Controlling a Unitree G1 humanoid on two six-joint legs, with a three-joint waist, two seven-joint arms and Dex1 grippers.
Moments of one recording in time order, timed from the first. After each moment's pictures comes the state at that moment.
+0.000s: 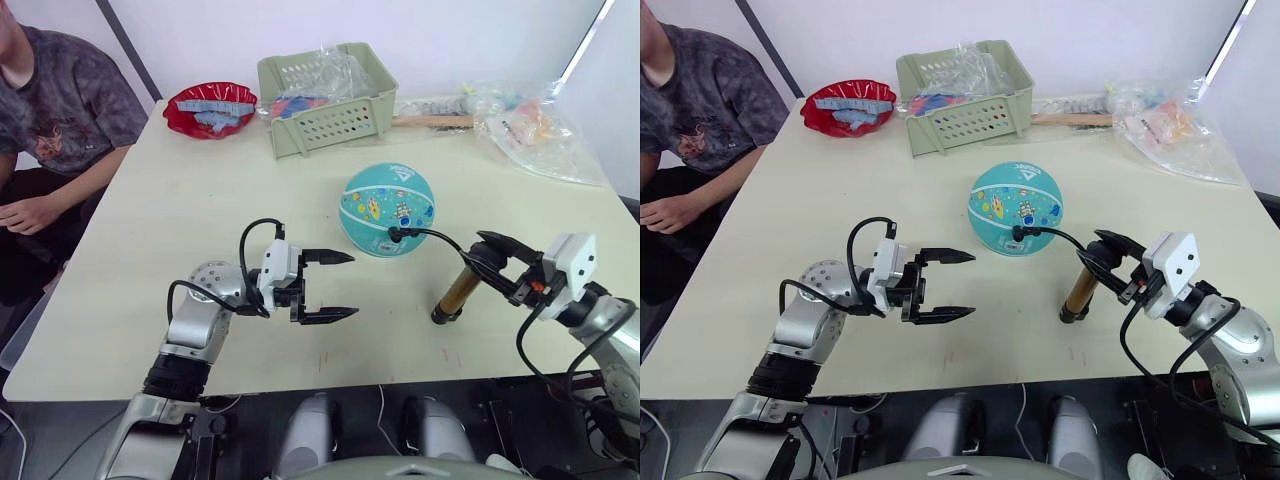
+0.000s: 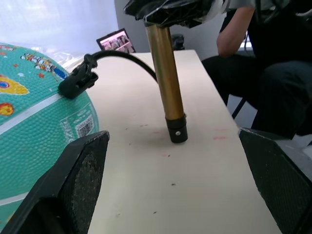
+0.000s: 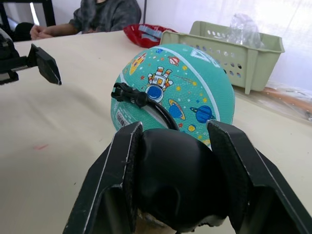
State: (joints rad) left arm -0.32 0.52 -0.12 0.04 -0.41 -0.01 -1.34; right arm 0.07 -0.63 -0.18 -0.43 0.50 0.19 0.72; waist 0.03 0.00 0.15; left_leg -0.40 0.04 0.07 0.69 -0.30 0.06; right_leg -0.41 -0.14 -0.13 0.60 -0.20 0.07
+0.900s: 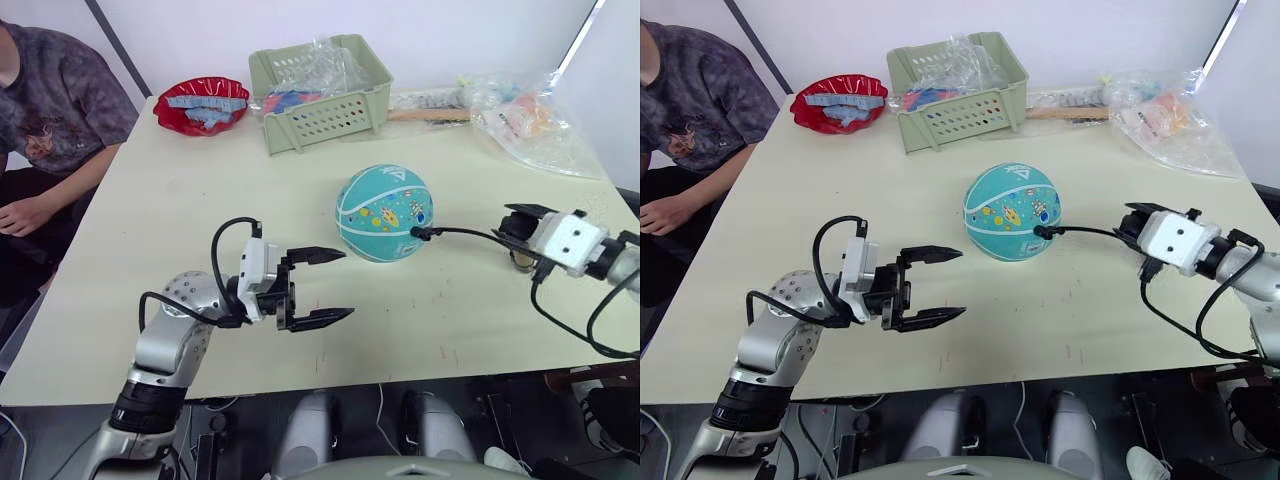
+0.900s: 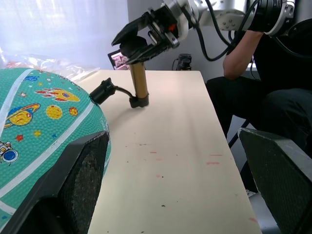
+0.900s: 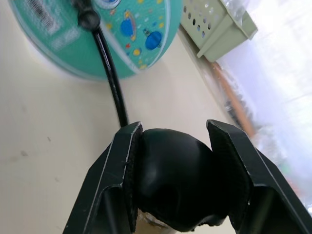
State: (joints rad) left arm -0.19 0.58 -0.04 -0.22 -0.53 0.14 -1.24; right arm -0.14 -0.88 -0.09 -0.10 -0.04 -0.25 0.73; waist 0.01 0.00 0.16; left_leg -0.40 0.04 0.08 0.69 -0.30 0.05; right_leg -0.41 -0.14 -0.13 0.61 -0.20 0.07
